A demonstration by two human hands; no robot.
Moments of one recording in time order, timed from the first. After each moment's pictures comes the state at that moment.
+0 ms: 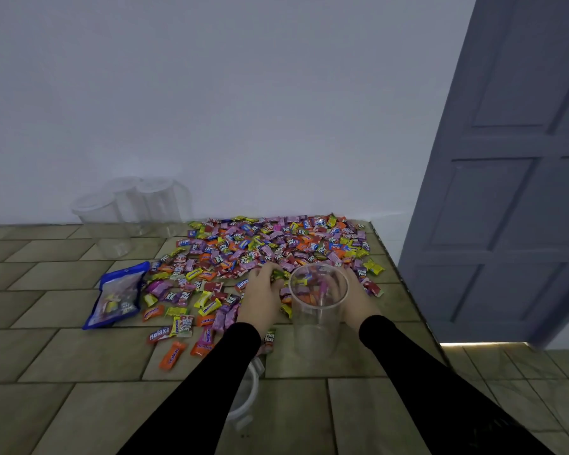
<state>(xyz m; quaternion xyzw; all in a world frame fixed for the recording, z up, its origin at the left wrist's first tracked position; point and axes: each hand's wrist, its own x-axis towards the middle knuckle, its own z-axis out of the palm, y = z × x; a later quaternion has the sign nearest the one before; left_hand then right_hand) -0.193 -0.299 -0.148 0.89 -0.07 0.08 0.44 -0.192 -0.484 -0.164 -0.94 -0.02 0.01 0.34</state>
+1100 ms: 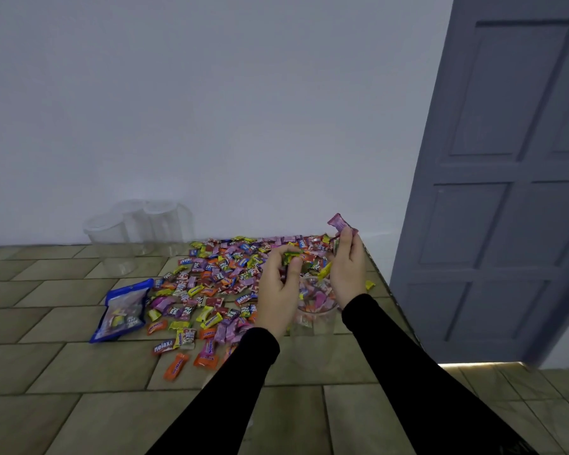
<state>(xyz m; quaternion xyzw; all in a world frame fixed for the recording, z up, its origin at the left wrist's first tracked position) -0.240 -0.329 -0.083 0.72 -0.18 0.22 0.64 -0.212 -0.440 -0.067 -0.66 0.06 -0.29 0.69</state>
